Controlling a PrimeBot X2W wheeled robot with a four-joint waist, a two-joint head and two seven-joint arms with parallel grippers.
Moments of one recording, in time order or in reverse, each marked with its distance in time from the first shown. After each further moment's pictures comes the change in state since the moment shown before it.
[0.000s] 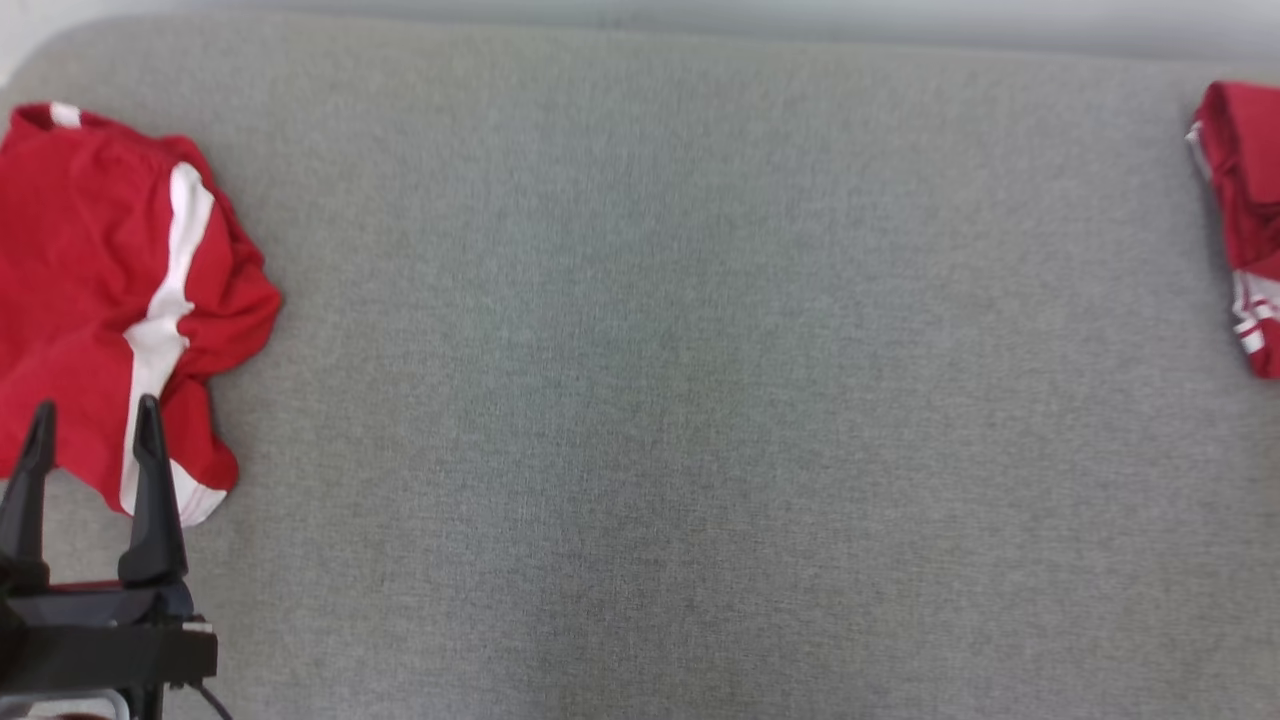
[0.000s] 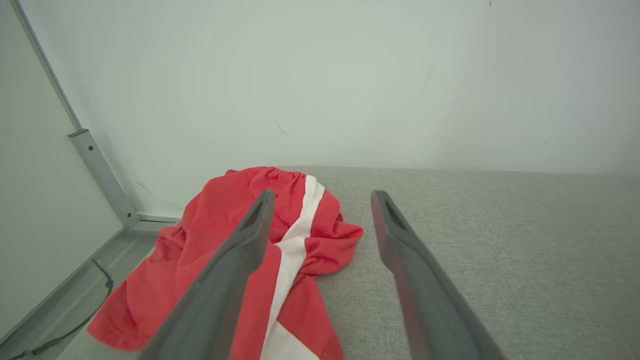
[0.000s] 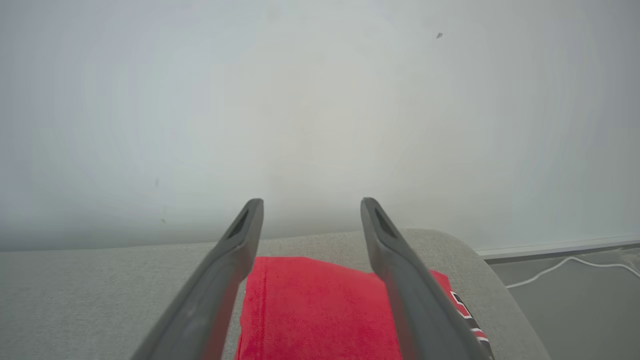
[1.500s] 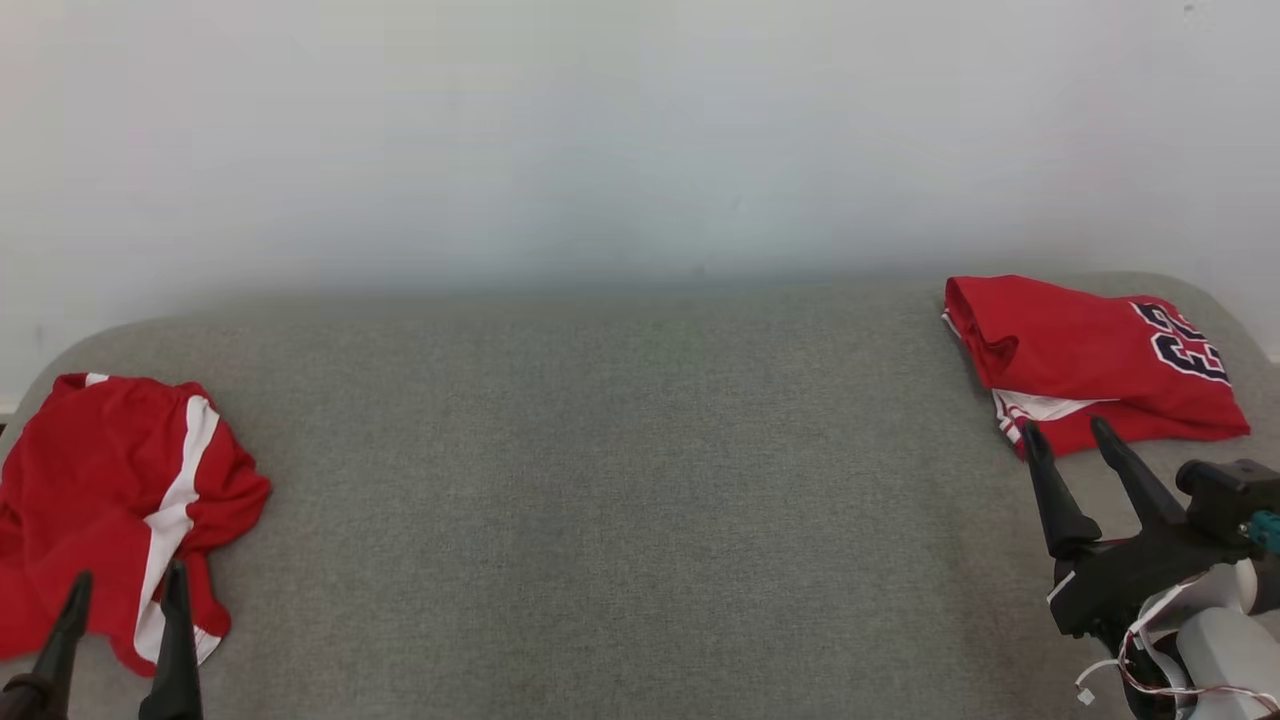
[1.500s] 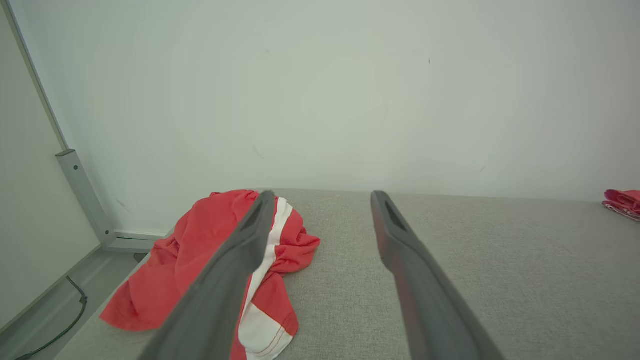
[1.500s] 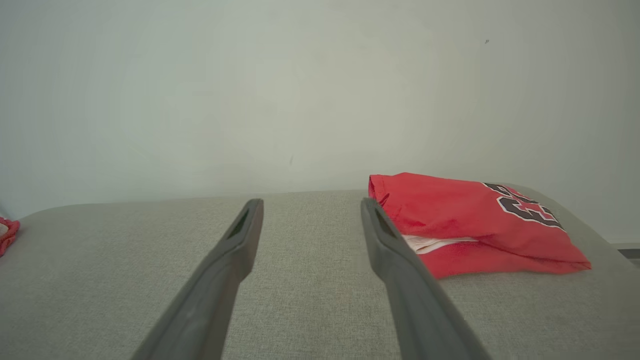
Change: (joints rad) left arm 0.224 0.018 -0.007 -0.016 -0.037 0.044 0.094; right arm 0.744 0.371 -0.161 -0.430 -0.215 0.000 -0.228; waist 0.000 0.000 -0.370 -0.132
